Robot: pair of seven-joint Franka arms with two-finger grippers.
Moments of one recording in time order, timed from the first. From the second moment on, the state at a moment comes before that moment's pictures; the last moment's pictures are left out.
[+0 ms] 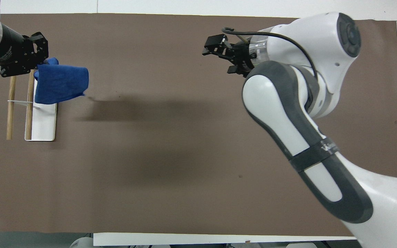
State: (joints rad) left arm -0.22 0.18 0.04 -1.51 -0.06 1.70 -0.75; right arm 0.31 0.31 -0.02 -1.61 0.52 2.19 0.40
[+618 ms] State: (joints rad) left arm -0.21 0.11 0.15 -1.77 -0.06 1.98 -0.49; right arm 0.19 0.21 -0.03 -1.50 -0.03 1.73 0.23
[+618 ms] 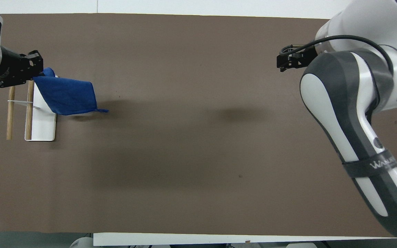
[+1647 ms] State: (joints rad) left arm -0.21 0.12 0.44 -1.78 -0.06 2.23 0.23; right arm 0.00 -0.01 -0.05 -1.44 -0.04 1.35 0.09
